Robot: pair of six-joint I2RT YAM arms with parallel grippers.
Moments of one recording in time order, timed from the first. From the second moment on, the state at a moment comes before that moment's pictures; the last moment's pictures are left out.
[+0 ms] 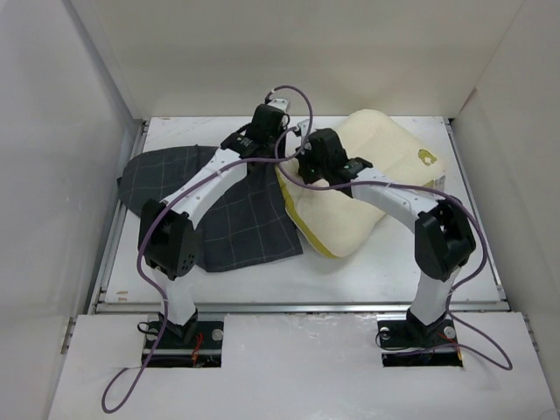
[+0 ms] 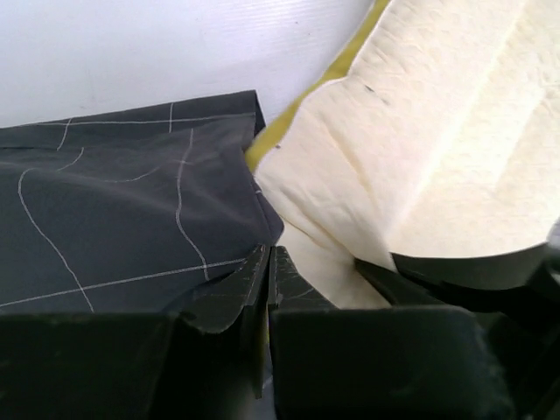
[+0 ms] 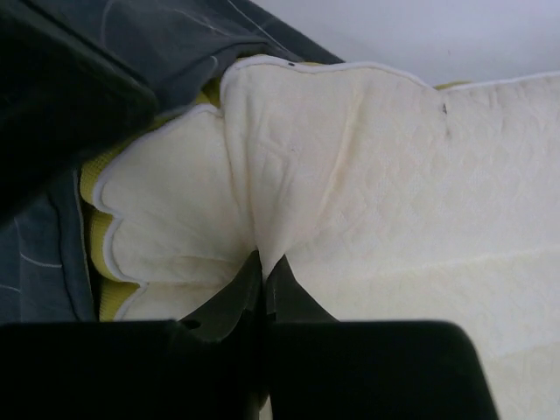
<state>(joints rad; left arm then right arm) -0.56 1.84 1.71 -0.53 -0.14 -0.28 0.62 1.81 1.44 -0.24 0.05 0.06</state>
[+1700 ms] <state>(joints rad) -0.53 1.82 1.30 -0.42 -0.18 -0.53 0.52 1.66 1.15 -0.13 0.01 0.18</state>
